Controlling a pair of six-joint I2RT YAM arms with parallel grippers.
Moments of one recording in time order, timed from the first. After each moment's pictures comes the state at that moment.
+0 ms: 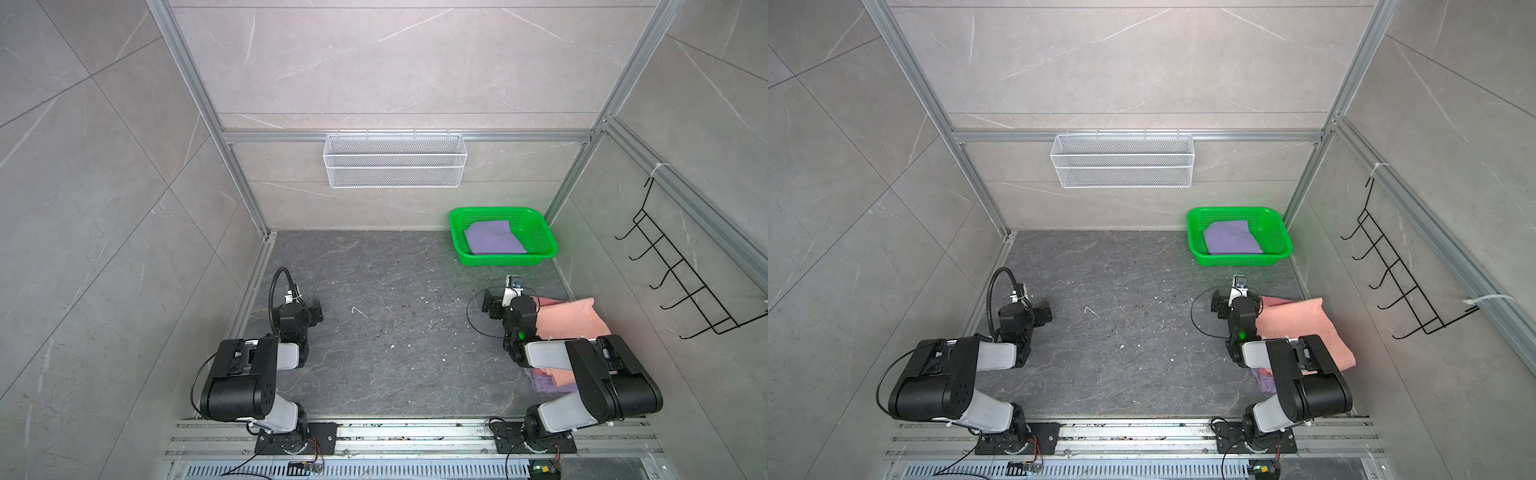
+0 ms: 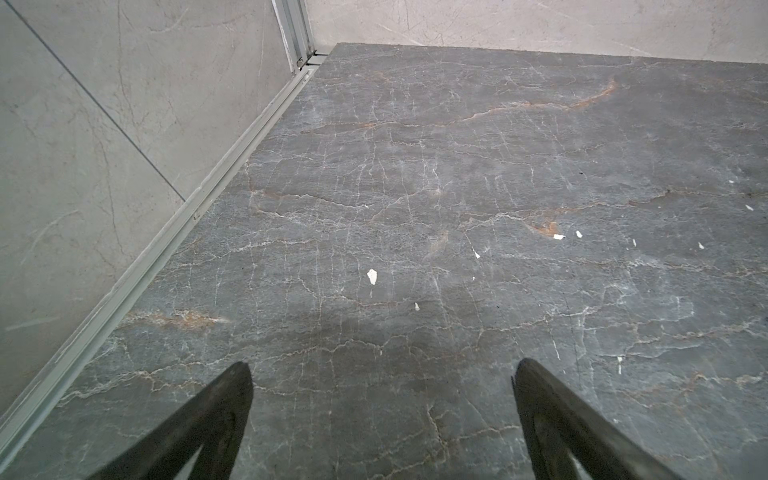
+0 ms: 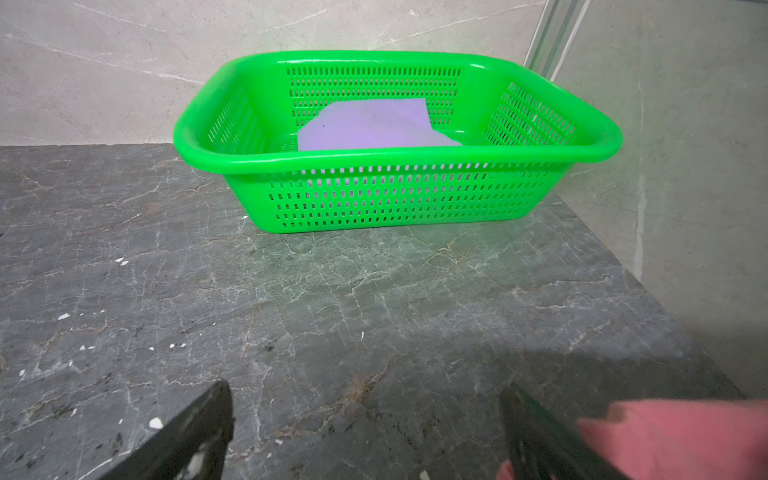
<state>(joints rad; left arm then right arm) 0.01 1.51 0.33 0.75 -0.20 -0.03 0.12 1.51 0.35 0.84 0.24 0.03</state>
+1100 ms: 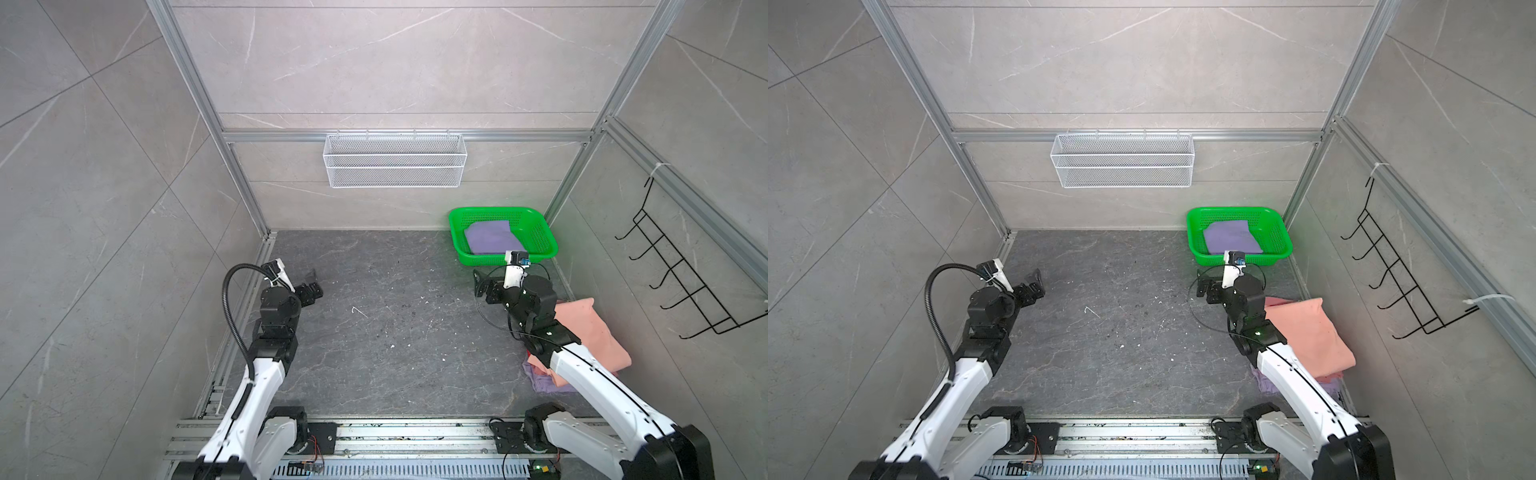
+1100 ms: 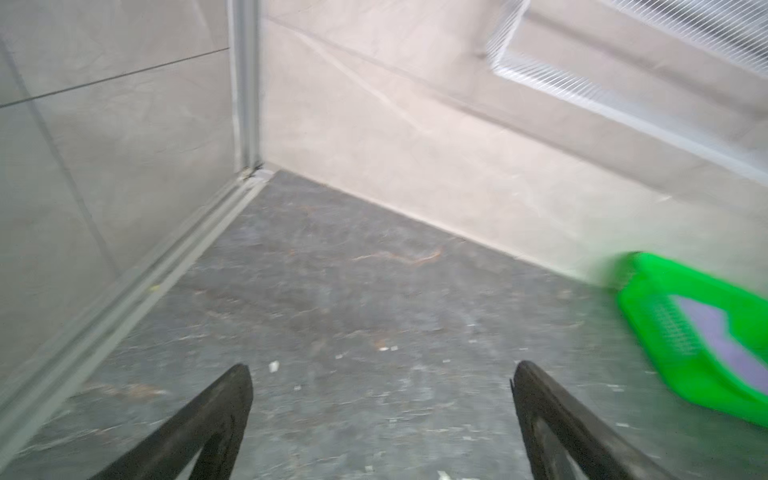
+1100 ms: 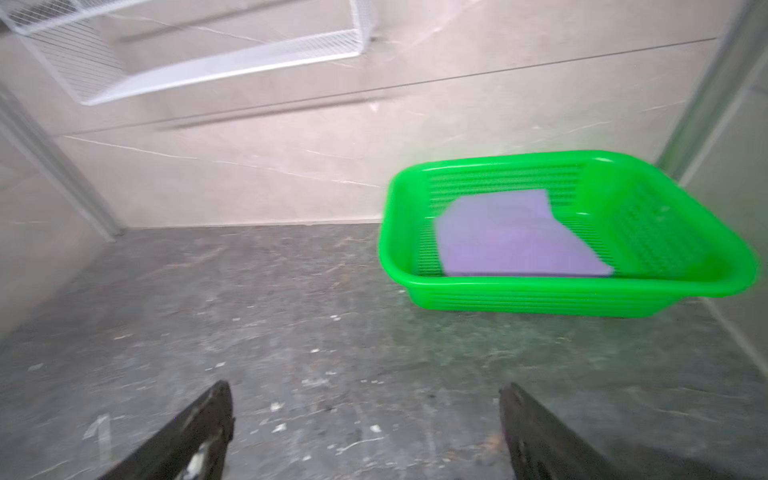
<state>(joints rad) -0.09 0.86 0.59 0.06 -0.04 -0.38 0.31 0.98 0.68 0.05 0.03 0.21</state>
